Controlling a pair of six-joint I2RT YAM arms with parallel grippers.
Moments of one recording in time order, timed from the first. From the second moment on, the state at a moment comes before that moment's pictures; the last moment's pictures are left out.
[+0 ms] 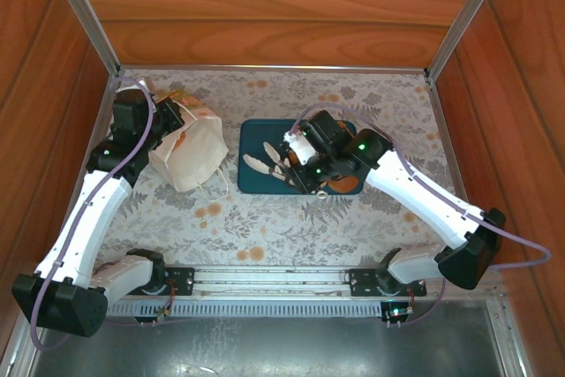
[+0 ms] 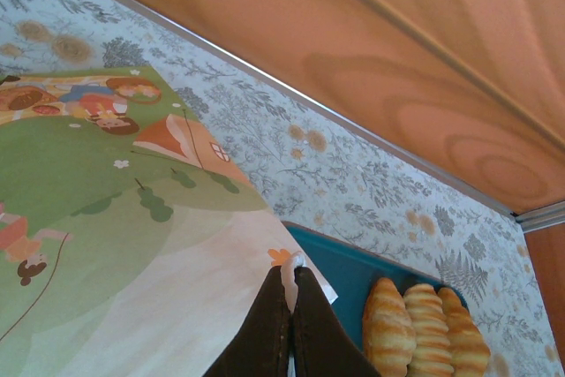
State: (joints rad) left arm -0.21 1.06 1.06 -0.47 0.00 -0.67; right arm 0.86 1.35 1.34 -1.03 -0.26 0.12
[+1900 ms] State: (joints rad) left arm -0.21 1.06 1.07 -0.47 0.03 -0.67; right arm 1.07 2.26 2.01 -0.75 0.04 -0.15
